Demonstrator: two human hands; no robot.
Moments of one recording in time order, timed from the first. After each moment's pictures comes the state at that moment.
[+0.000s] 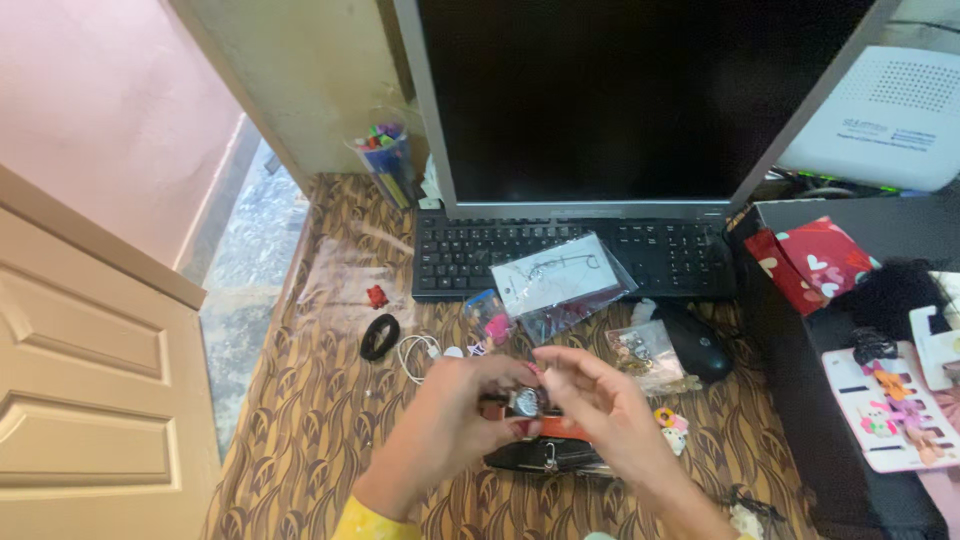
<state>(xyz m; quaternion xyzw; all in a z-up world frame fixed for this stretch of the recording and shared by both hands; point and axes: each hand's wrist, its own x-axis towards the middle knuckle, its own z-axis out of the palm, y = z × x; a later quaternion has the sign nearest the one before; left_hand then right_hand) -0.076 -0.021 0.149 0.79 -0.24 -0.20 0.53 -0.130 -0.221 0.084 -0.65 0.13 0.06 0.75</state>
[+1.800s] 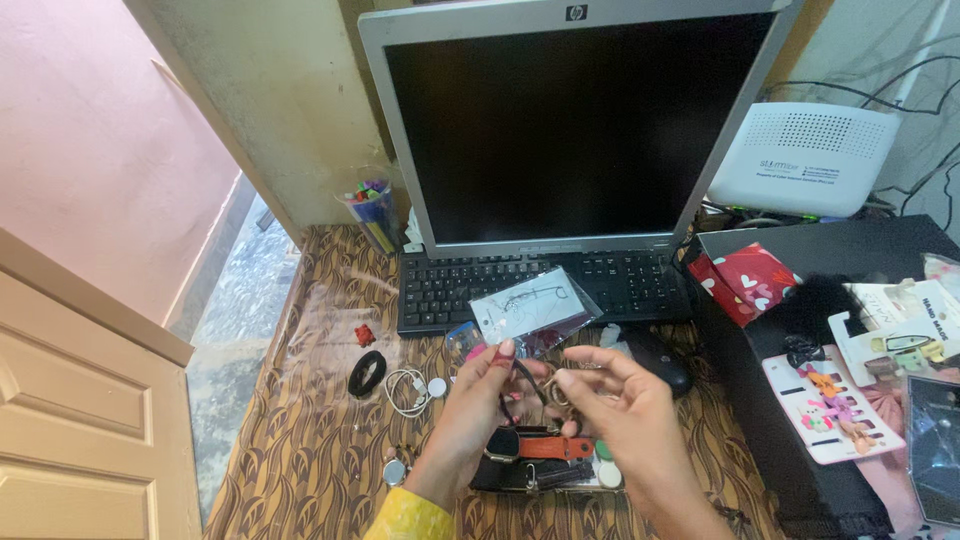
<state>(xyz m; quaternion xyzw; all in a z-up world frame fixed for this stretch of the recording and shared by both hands) -0.066 -0.079 0.089 0.52 -0.02 -0.30 0.80 -0.146 -0.236 0.136 -0.60 0.23 -0.04 0.76</state>
